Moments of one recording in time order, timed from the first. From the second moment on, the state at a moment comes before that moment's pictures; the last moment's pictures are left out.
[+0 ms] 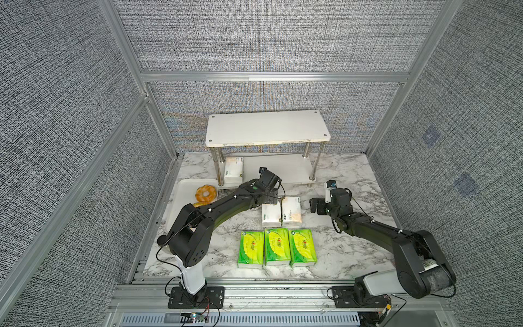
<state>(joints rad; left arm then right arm) -0.80 1.81 1.33 -0.54 -0.29 -0.54 0.29 1.43 0.62 0.14 0.07 0.25</state>
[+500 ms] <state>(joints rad) -0.91 1.87 1.25 -0.50 -0.34 -0.66 0.28 1.41 0.62 0.12 0.07 0.25</state>
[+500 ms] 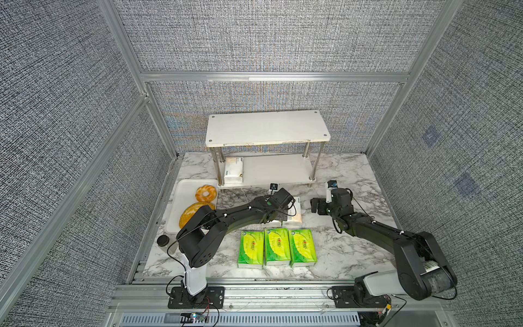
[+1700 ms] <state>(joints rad) -0.90 1.85 1.21 -0.43 -0.37 -0.66 0.28 1.38 0.59 0.12 0.07 0.25</state>
